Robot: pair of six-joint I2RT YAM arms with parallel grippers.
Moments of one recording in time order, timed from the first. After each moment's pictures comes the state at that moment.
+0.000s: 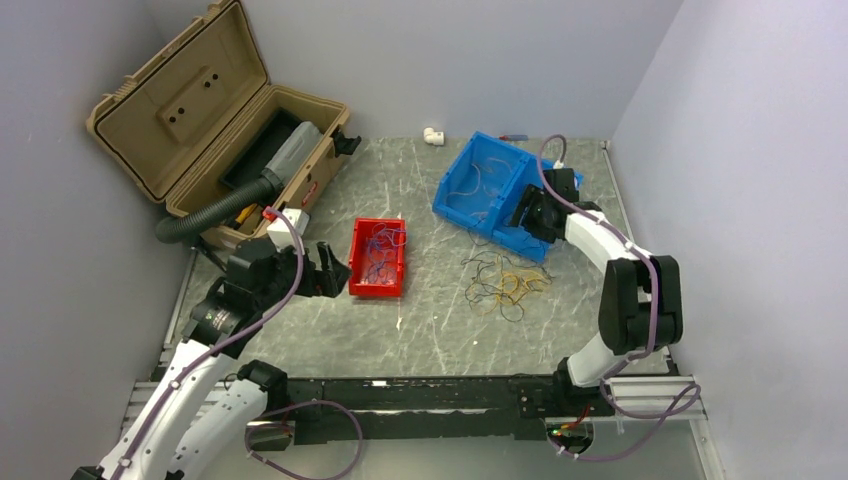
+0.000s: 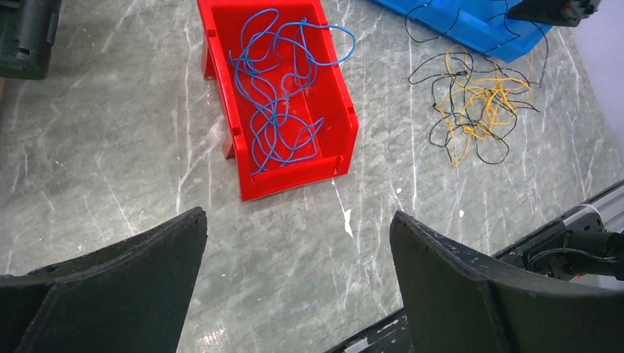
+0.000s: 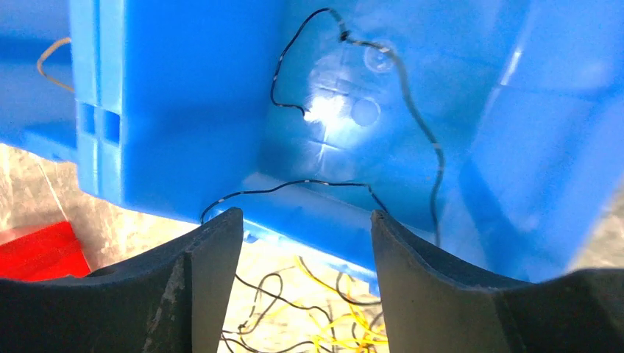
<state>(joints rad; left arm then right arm) -0.39 0.63 0.74 -0.56 0.14 -0.36 0.10 1.61 1.04 -0.33 -0.03 0.51</state>
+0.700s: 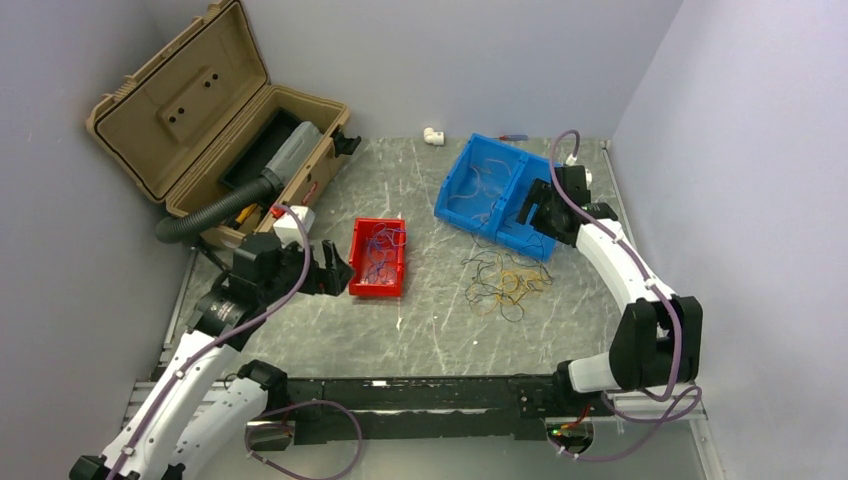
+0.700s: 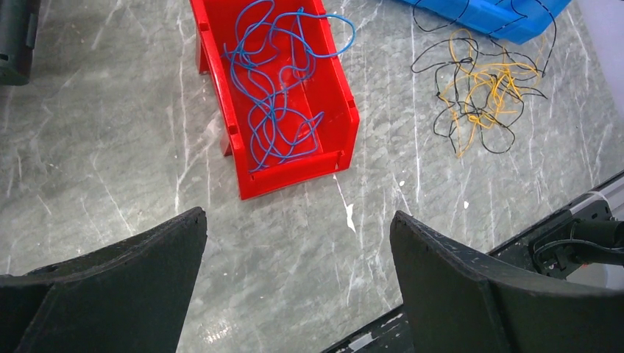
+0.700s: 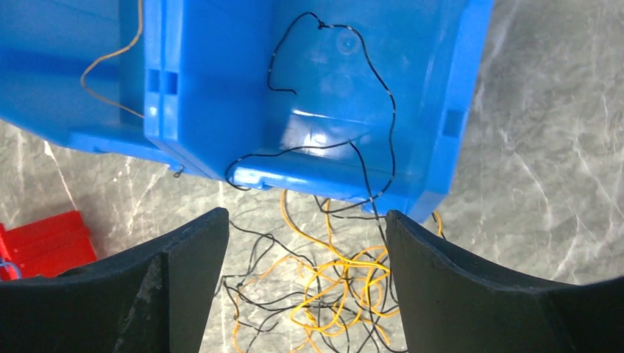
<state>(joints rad) -0.39 0.68 0.75 -0.56 0.16 -0.33 0.12 1.41 1.07 -0.52 0.09 0.50</state>
